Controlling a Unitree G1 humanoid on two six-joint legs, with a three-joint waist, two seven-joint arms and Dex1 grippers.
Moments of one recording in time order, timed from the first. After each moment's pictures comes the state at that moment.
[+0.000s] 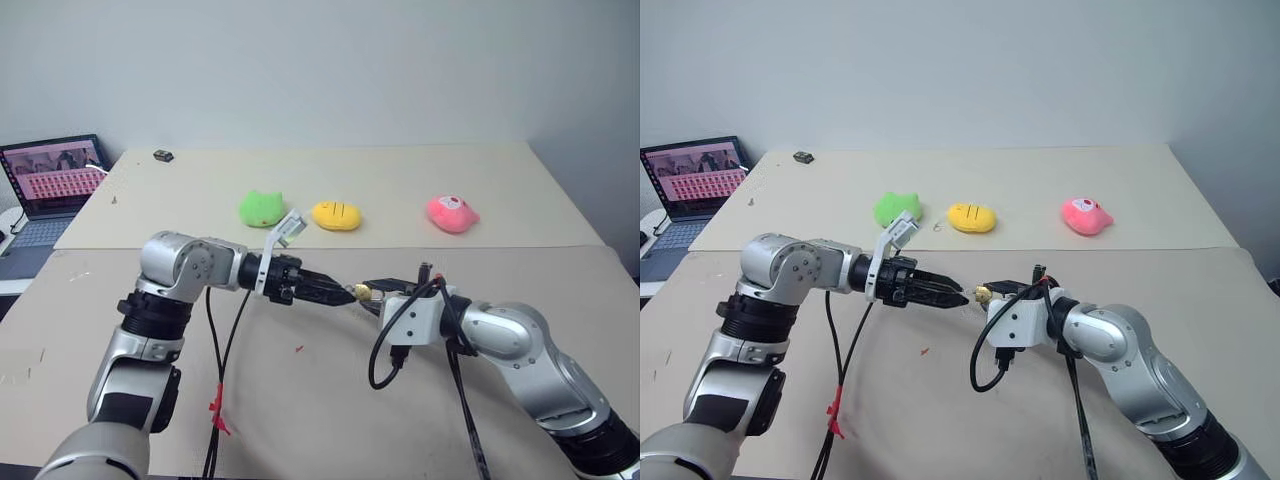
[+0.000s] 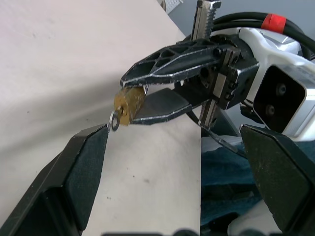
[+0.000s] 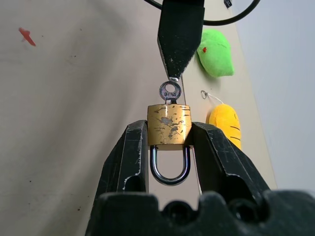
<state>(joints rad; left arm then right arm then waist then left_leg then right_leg) -0.81 0.46 -0.13 0.06 -0.72 1.35 -1.09 -0.22 -0.75 0.29 -0.60 -0.27 0.23 0.76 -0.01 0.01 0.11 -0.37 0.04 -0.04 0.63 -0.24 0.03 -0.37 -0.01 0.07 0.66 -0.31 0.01</state>
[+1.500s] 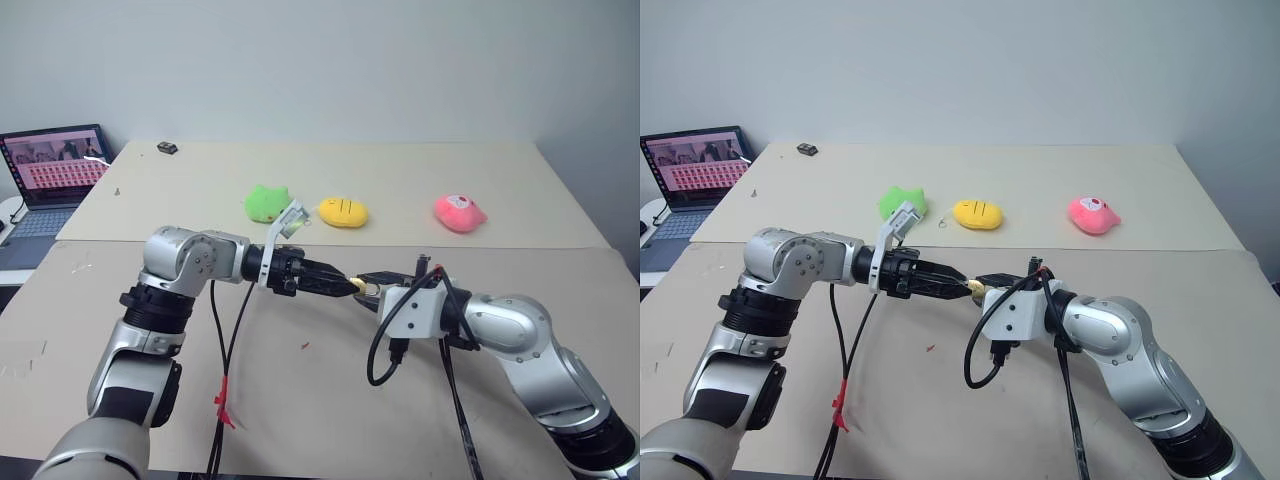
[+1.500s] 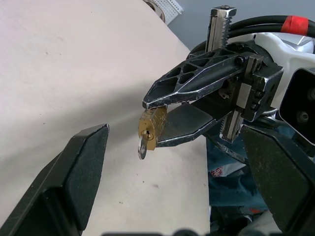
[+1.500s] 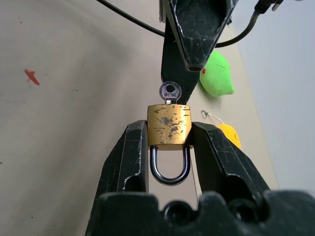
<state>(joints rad) -0.83 0.48 -0.16 0.10 -0.73 1.27 -1.09 -0.26 -0.72 0.26 -0.66 -0.21 0.30 0.82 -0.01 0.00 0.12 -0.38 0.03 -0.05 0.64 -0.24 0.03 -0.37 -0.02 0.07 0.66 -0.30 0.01</state>
